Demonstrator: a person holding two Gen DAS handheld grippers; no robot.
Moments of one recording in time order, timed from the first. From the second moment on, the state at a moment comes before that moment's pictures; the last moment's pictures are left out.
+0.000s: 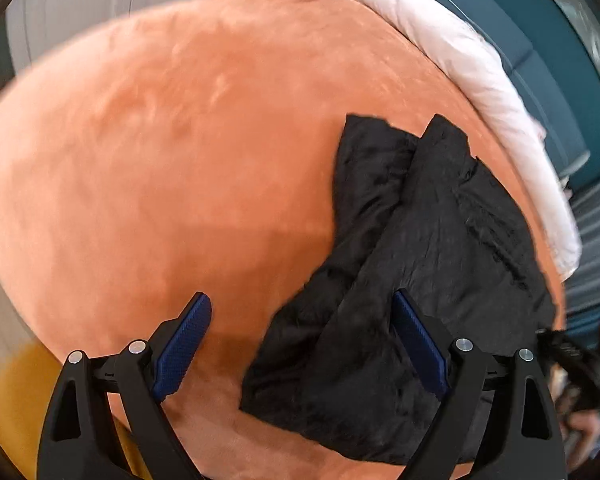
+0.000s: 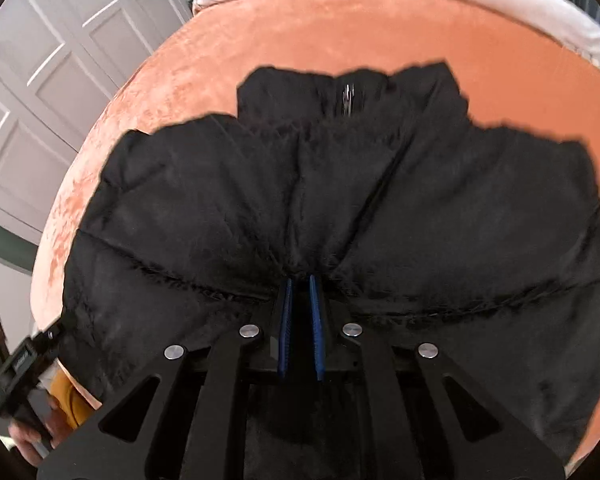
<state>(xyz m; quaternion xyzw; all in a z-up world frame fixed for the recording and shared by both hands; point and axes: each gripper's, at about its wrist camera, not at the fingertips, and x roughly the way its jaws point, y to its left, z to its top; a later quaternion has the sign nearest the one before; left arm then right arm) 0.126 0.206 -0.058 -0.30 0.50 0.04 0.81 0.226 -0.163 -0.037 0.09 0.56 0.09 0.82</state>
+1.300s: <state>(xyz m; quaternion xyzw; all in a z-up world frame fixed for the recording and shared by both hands) 0.139 -0.137 0.120 -0.01 0.41 -0.32 0.85 0.136 -0.283 -0.059 0.33 0.51 0.18 0.77</state>
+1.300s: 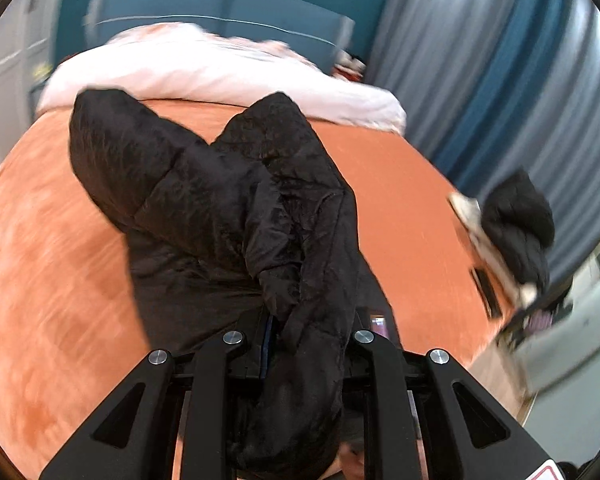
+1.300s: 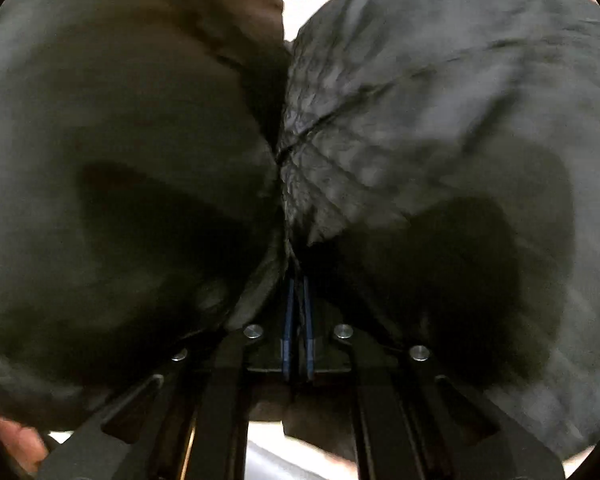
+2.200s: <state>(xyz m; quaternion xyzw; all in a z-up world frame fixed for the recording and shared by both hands) 0.105 -0.287 0.010 0.18 0.46 -0.35 0.80 0.200 -0.324 0.163 0.00 0.42 0.23 0.88</state>
